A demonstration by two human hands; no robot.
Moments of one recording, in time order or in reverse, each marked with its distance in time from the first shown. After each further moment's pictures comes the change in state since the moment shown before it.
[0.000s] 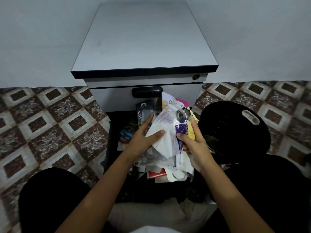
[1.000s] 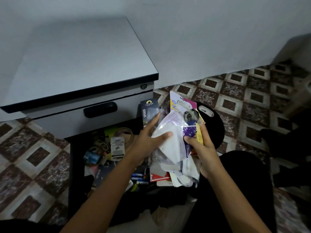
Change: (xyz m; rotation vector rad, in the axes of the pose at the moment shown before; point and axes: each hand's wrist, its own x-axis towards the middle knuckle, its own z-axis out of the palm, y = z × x) left_hand 0.021 0.026 0.119 0.103 -0.314 0.045; right_hand -0.037 -0.049 -0.098 0.055 0.210 -0.200
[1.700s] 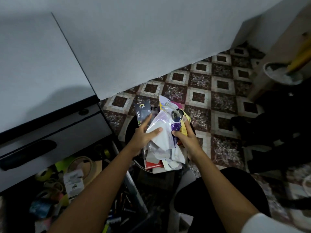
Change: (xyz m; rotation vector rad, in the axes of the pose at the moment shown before) left_hand 0.176 -0.054 0.071 0.147 -0.156 -0.149; right_hand 0.132 0.002 -0.099 -0.149 0.229 0.164
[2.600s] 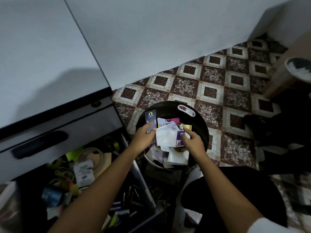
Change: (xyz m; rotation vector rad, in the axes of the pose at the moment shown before) left_hand -0.006 -0.018 -0.028 0.371 0.119 -0.144; right_hand 0.021 0.038 0.014 -0.560 0.133 0.001
